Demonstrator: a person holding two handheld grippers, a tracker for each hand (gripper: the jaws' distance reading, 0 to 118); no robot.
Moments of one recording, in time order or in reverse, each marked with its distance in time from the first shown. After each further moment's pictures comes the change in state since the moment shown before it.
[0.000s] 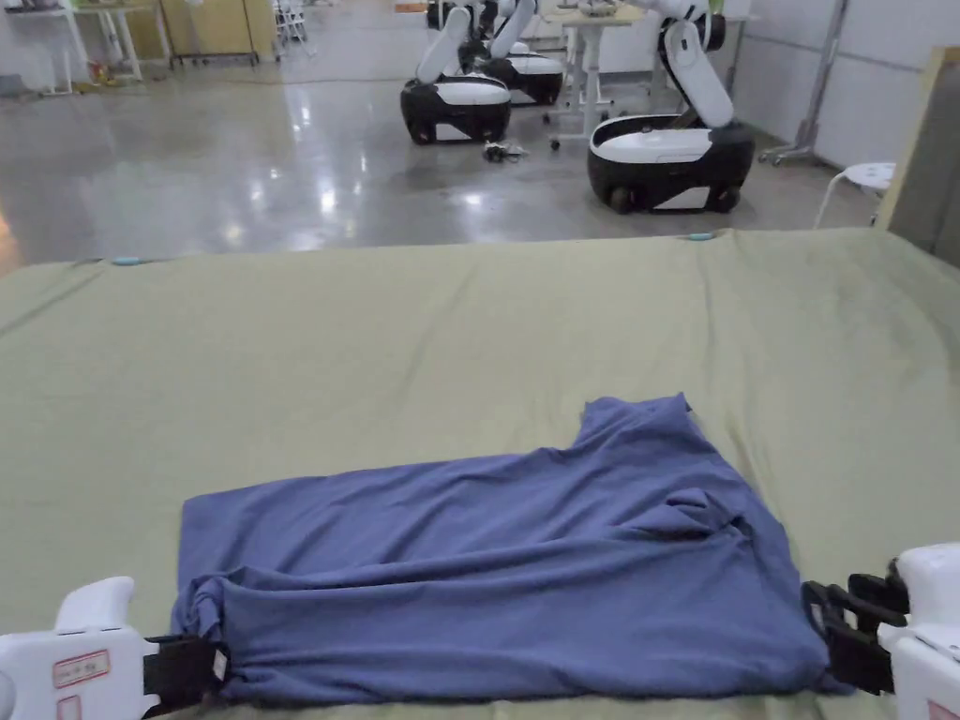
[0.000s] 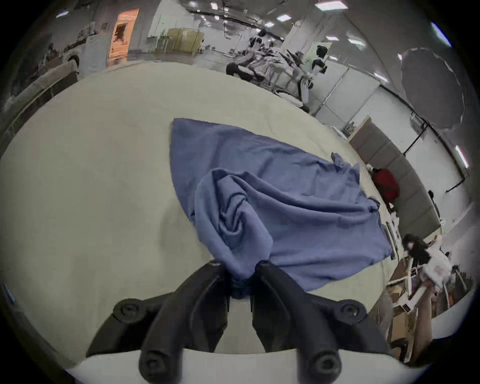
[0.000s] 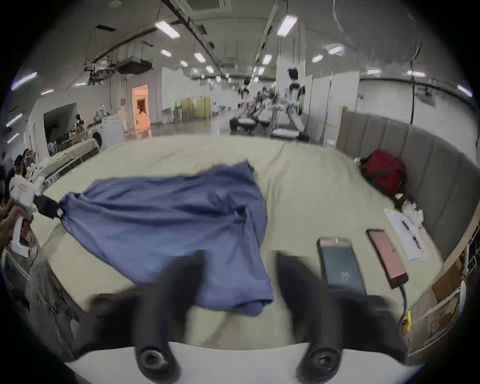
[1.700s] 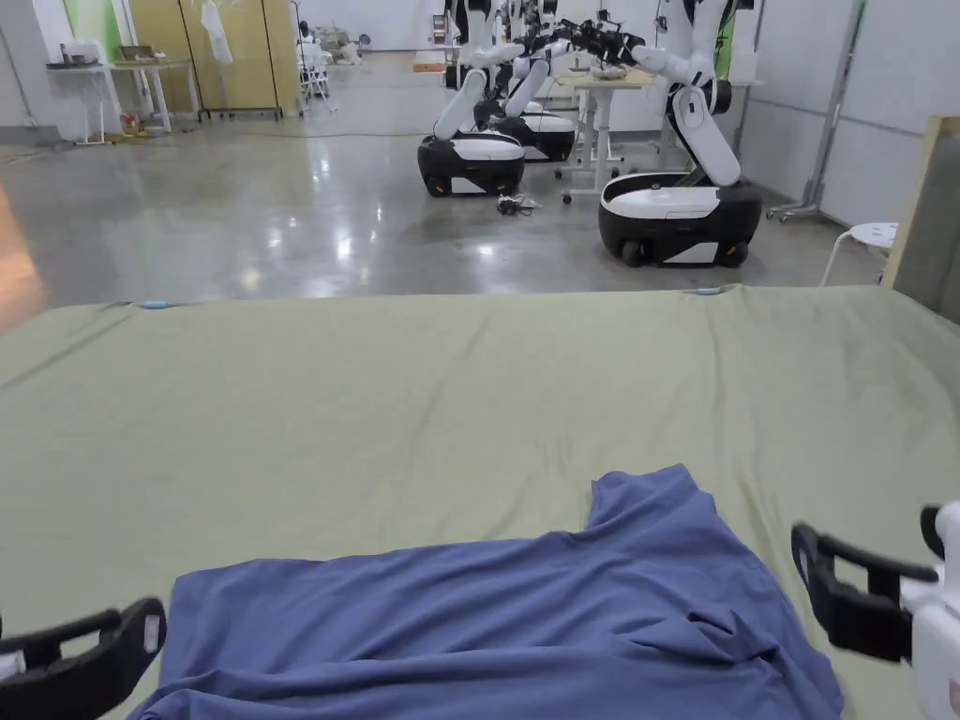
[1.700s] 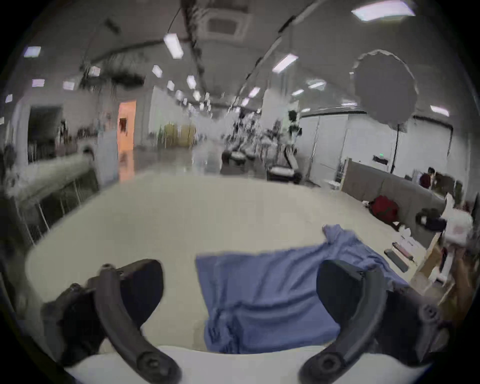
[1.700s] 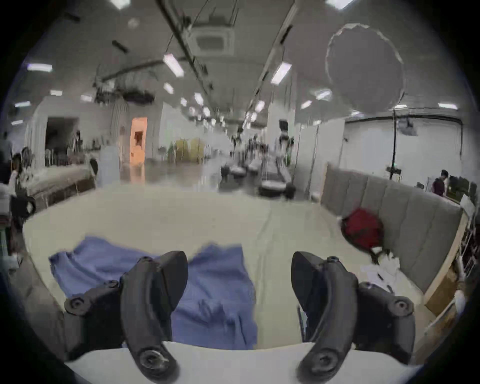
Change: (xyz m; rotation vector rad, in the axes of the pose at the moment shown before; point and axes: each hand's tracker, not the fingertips) left arm 0.051 -0.017 0.153 0.563 0.154 -0.345; right arm -0.046 0.077 0.082 0.387 -0.116 0.026
